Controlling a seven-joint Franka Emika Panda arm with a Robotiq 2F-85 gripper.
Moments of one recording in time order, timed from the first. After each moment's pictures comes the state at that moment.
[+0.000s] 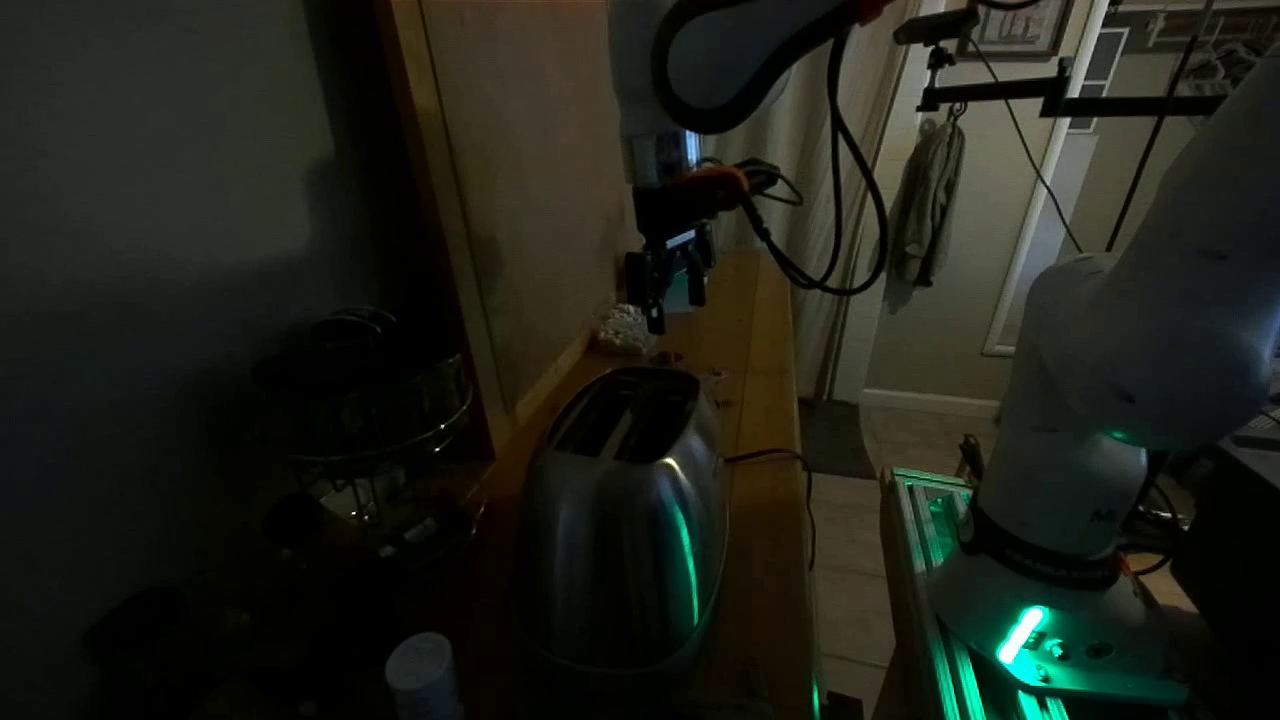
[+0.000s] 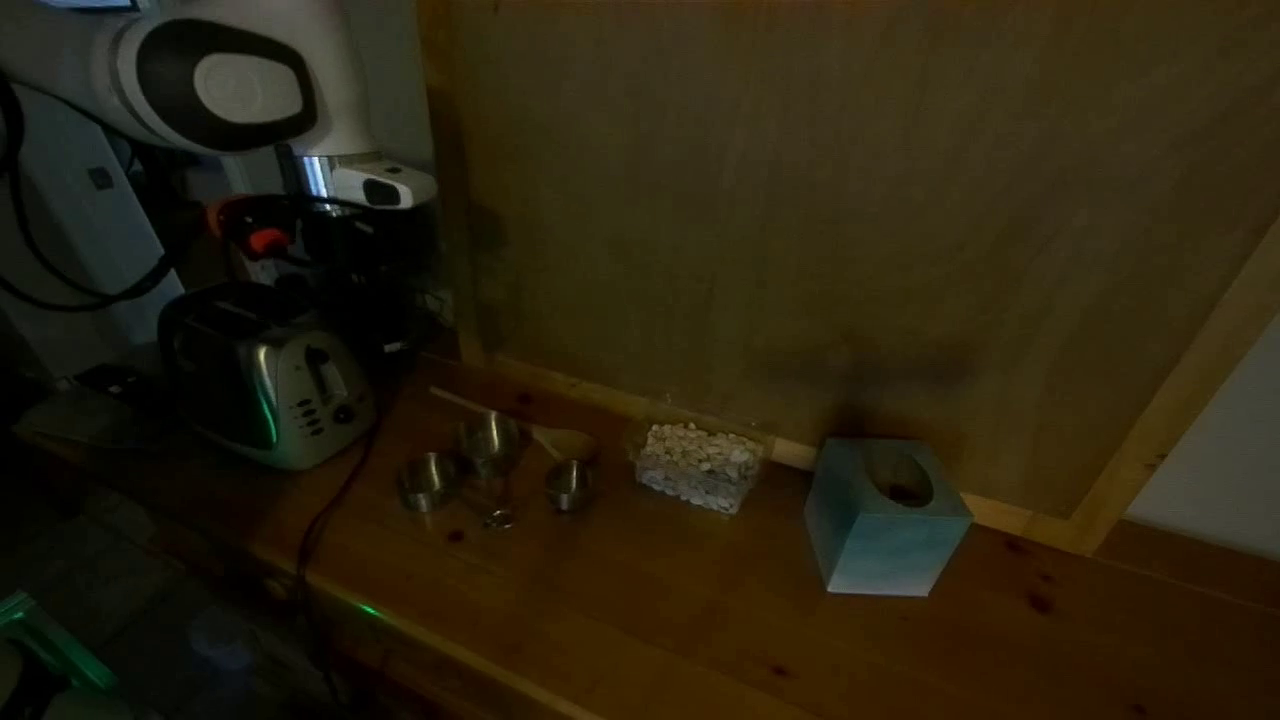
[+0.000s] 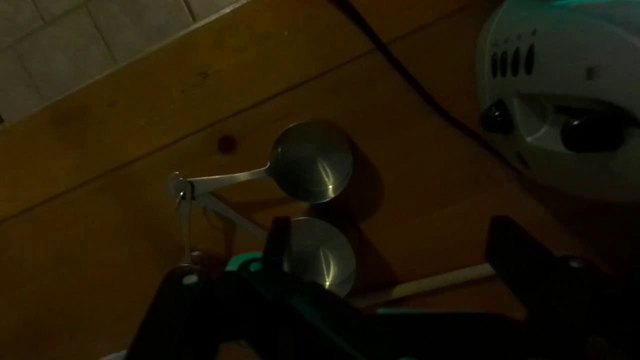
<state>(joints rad) -0.13 -0.35 -0.04 -2.42 -0.14 1.98 0.26</state>
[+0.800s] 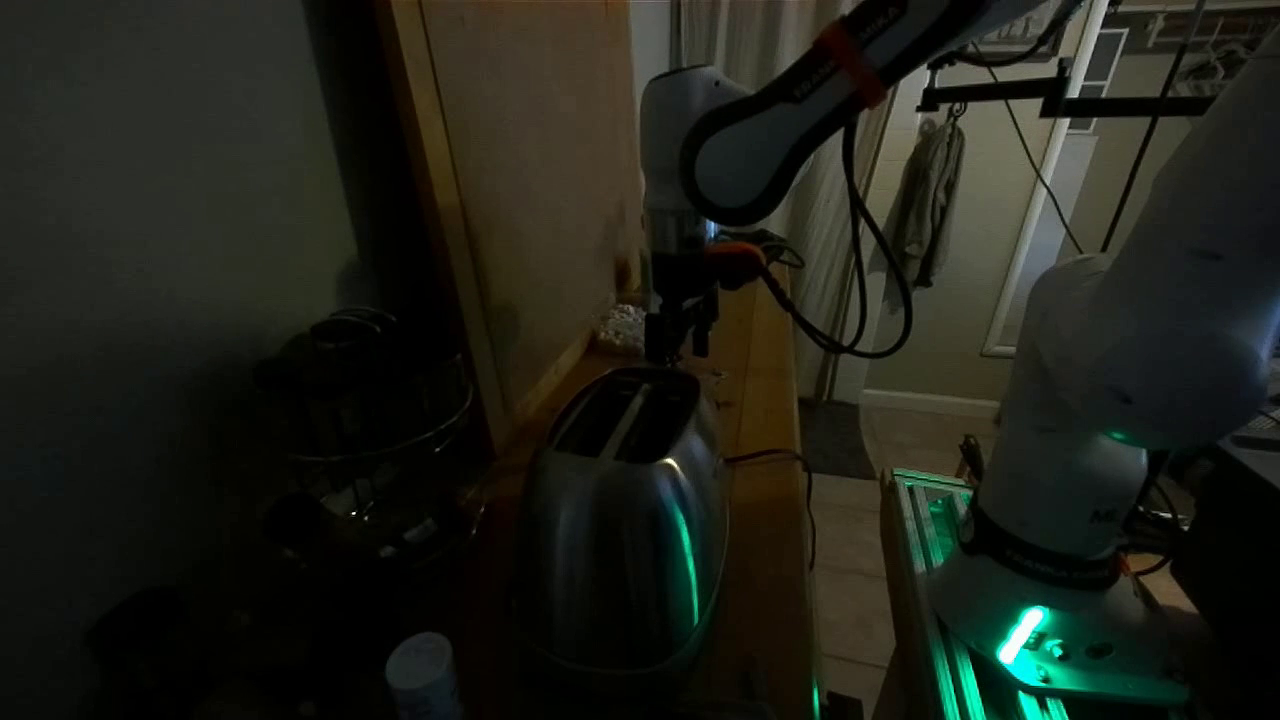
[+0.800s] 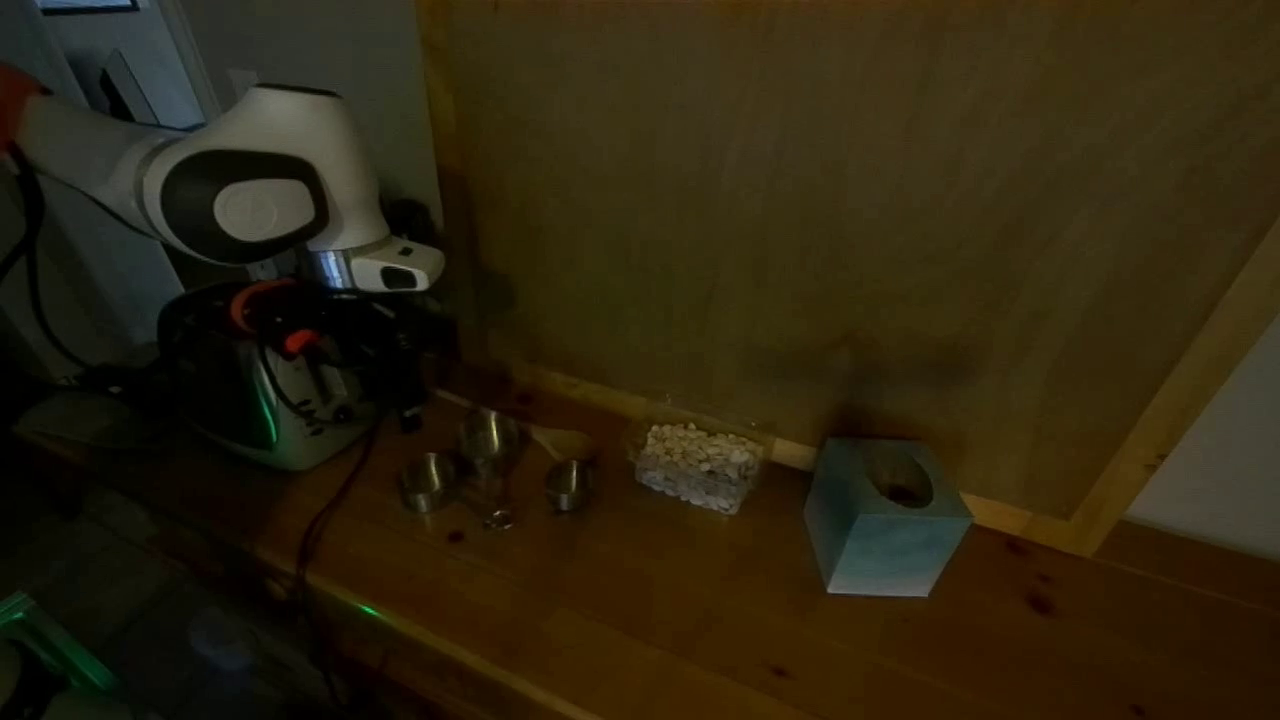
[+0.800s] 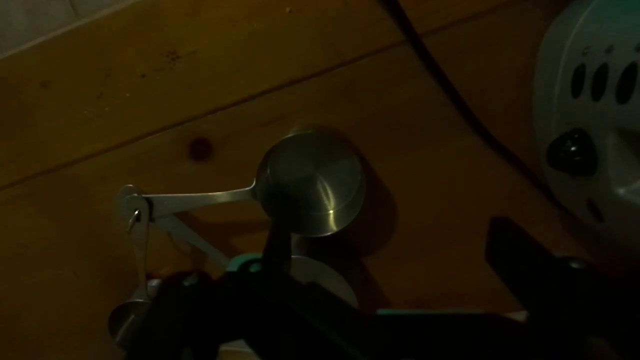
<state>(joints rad) -0.14 -0.32 -0.08 -2.60 -0.14 2.26 0.15</state>
